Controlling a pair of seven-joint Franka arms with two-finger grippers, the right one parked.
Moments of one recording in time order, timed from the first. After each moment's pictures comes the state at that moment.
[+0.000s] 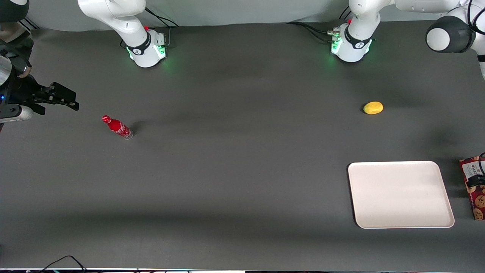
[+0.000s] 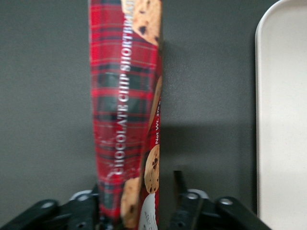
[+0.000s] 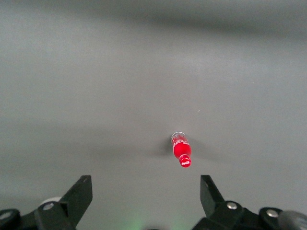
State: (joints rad) arm 0.47 0.96 0.08 -1.18 -0.13 2.25 0.59
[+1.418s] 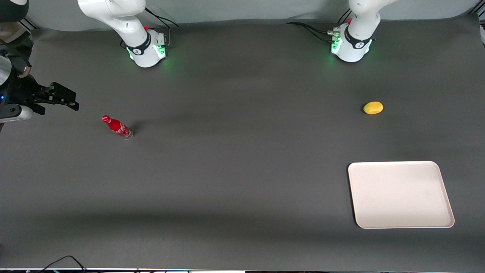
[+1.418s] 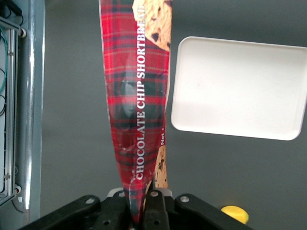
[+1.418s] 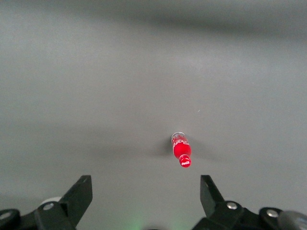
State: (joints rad) arm 0.41 0.43 0.07 -1.09 -0.02 1.56 0.37
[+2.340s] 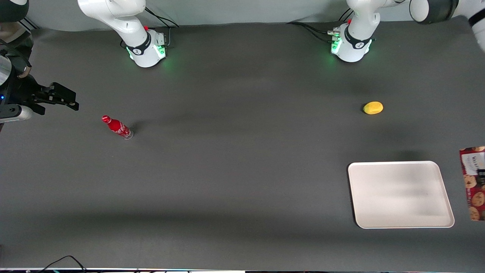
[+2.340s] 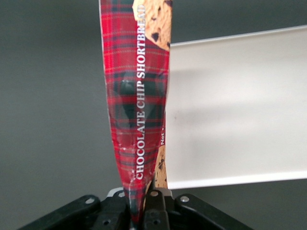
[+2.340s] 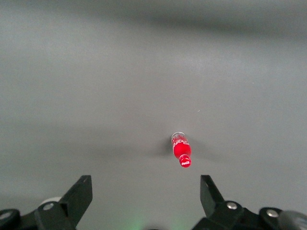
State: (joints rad) arm 0.12 0.69 0.29 -1.28 -0.14 1.97 0.49
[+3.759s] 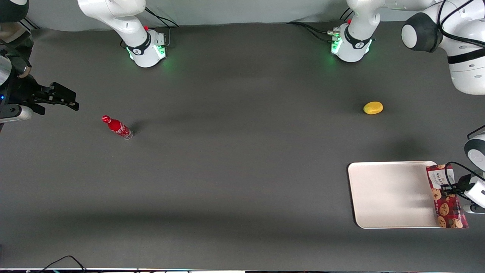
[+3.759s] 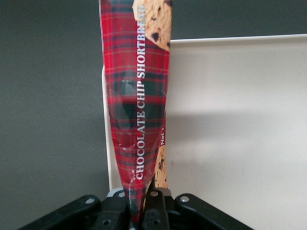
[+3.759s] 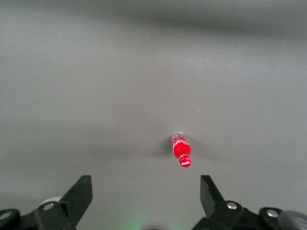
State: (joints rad) arm 0.12 0.88 0.29 -1.31 -0.31 2.21 0.50
